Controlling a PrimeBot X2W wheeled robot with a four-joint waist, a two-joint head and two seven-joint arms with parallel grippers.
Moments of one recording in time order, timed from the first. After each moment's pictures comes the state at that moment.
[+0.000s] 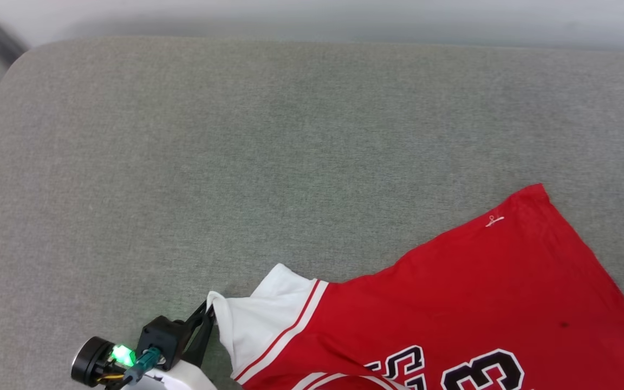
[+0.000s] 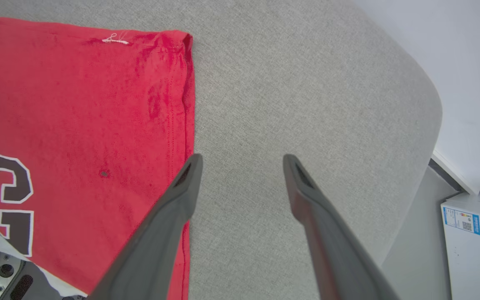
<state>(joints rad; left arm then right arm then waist) -0.27 0.70 -0.96 0.09 -0.73 0.37 -0.23 -0.21 -1.20 0.24 -0.20 0.87 0.13 0.69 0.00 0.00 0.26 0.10</state>
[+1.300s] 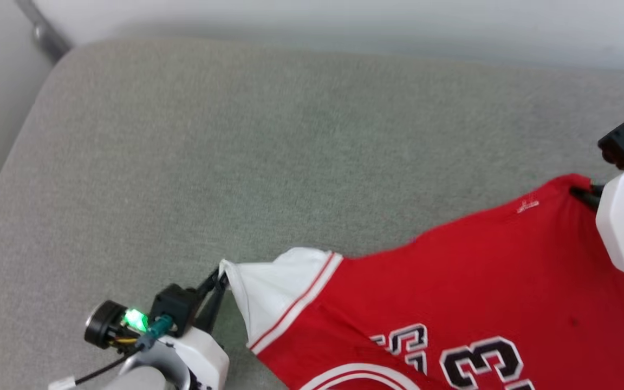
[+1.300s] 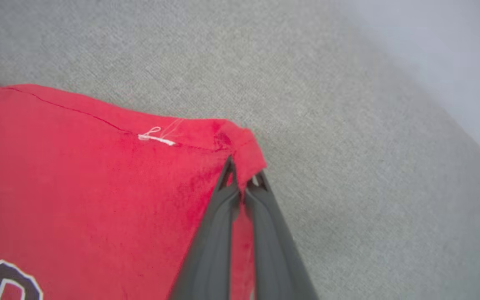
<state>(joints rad) -0.38 0.62 -0.96 0.20 -0.70 0.30 -0.25 -0.77 -0.86 0.84 0.27 0.79 0.13 0.51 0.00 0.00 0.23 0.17</state>
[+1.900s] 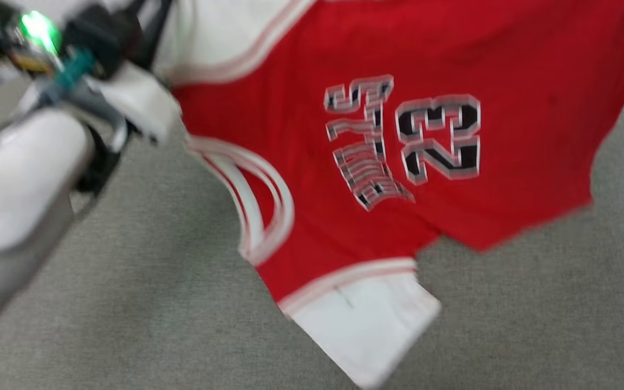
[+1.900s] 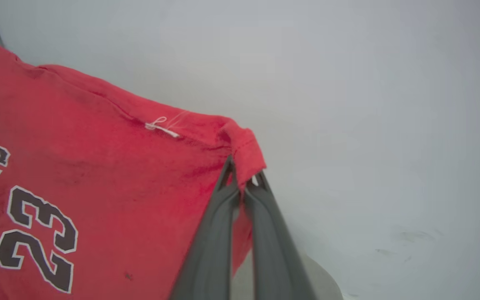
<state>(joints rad) -1.06 0.68 -0.85 0.23 -0.54 0.14 -0.13 -1.12 -0.80 0.66 0.29 0.67 0.13 0.35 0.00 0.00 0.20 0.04</state>
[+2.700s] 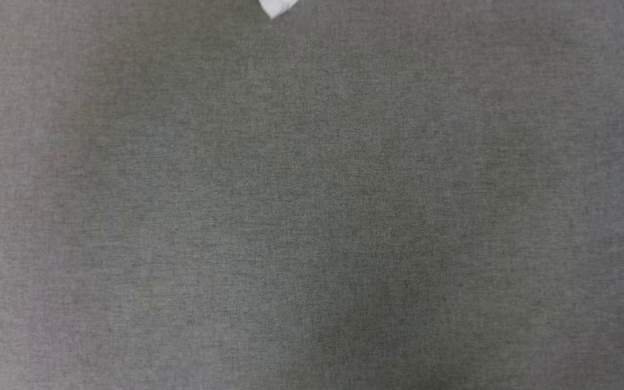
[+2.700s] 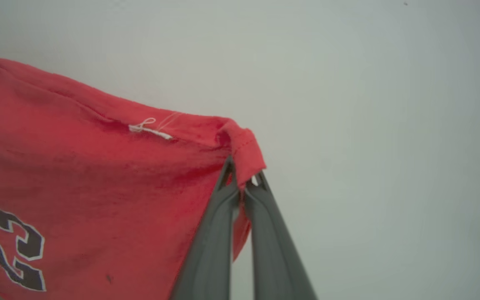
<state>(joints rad) -1.84 0.54 -0.80 0.70 -0.40 -0.03 -0.14 -1.81 -0.58 0.61 0.68 0.38 0.13 0.20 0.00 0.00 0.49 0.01</state>
